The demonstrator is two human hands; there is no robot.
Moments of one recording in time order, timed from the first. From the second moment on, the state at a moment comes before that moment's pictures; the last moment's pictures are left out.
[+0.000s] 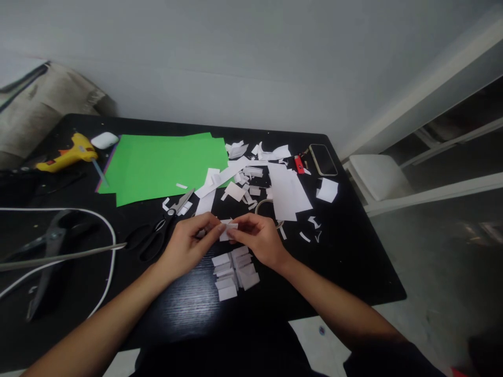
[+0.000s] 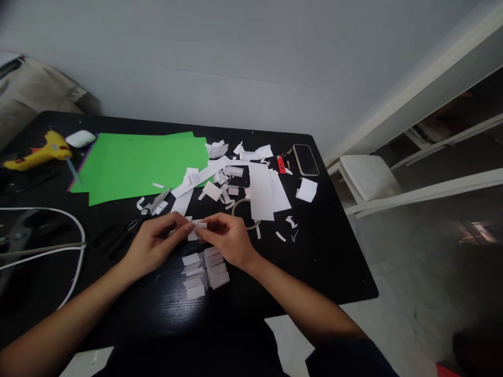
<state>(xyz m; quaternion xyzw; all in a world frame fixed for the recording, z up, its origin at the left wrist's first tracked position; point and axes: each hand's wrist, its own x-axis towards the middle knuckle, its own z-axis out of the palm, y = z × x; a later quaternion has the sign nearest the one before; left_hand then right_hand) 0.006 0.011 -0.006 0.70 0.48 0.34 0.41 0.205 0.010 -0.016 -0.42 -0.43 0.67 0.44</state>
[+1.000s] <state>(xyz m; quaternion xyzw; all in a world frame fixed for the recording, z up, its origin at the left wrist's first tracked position) 0.011 0.006 -0.018 0.72 0.46 0.44 0.27 0.202 0.008 -0.025 -0.46 -0.46 0.61 0.46</state>
